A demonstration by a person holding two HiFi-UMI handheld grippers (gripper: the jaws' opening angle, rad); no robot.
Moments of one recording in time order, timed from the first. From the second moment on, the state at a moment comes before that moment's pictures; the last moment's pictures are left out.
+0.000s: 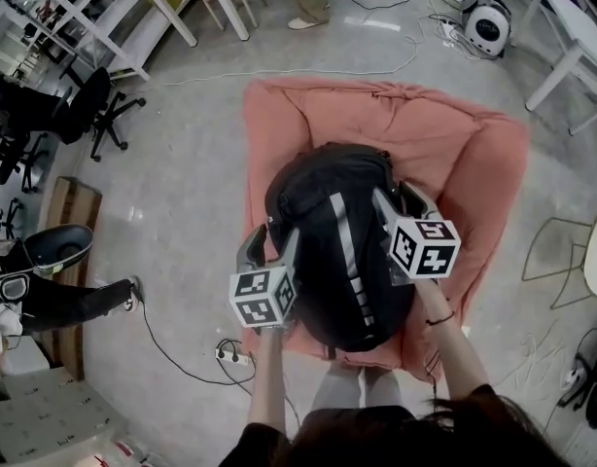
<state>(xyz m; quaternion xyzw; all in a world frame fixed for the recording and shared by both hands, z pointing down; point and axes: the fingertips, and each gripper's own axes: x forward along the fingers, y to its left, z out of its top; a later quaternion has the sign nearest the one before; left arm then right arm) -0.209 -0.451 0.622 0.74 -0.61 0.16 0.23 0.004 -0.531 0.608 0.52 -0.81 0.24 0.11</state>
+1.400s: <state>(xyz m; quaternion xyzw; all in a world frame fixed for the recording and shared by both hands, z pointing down) -0.176 -0.316 0.438 0.81 -0.57 0.09 0.08 0.036 -0.365 0.422 0.48 -0.87 0.11 0.05</state>
